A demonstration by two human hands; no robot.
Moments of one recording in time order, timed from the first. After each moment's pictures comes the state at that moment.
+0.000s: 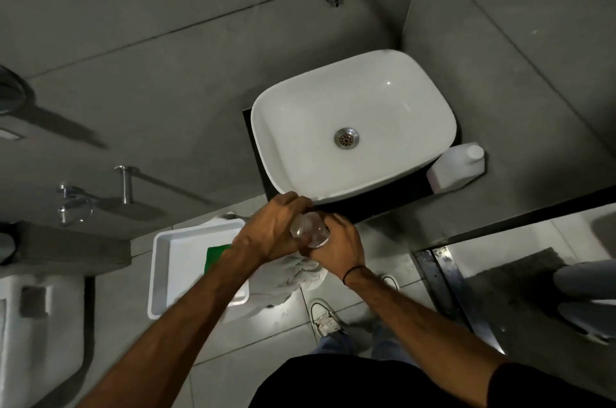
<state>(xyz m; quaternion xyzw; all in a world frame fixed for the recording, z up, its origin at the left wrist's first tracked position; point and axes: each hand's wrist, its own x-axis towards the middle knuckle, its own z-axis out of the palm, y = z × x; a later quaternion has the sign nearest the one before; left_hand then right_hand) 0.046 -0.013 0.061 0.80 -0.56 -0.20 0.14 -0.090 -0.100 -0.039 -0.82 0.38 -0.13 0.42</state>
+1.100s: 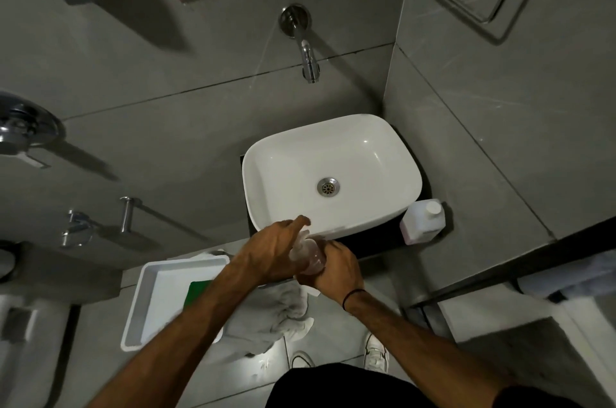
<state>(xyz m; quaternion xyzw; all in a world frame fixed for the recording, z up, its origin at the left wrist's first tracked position) 0.008 -0.070 0.095 0.84 -0.50 -0.20 0.09 -0.122 -0.171 -0.010 -0.84 0.33 -0.07 0.43</state>
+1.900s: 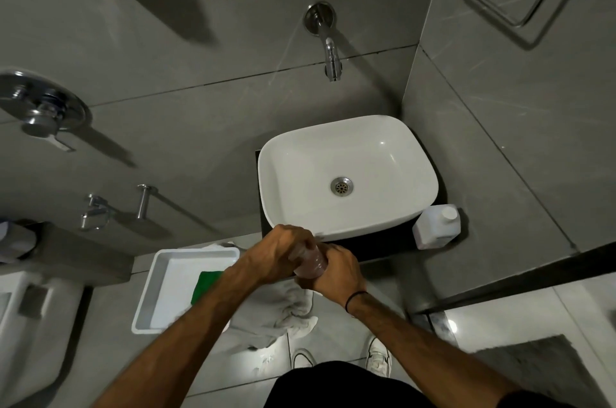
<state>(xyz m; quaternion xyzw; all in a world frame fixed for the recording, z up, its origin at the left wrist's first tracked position) 0.009 -0.048 0.095 0.79 -0.56 -0.17 0.19 -0.117 -0.156 -0.001 -0.85 0.29 -0.05 0.43</state>
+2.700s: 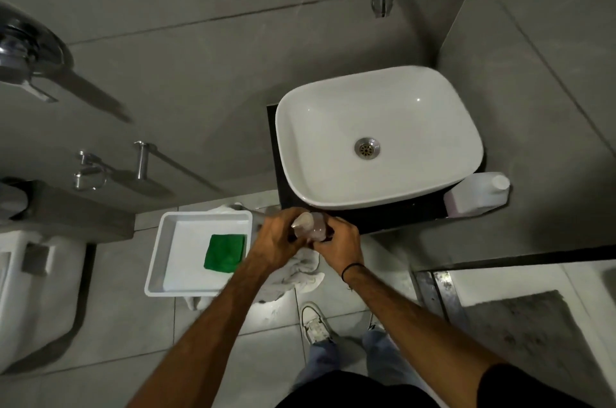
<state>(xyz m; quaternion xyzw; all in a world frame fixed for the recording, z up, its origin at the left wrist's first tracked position) 0.039 0.014 -0.008 0.85 -0.37 -0.22 0.31 -0.069 -0.109 -0.060 -0.80 0.36 -0.08 0.48</state>
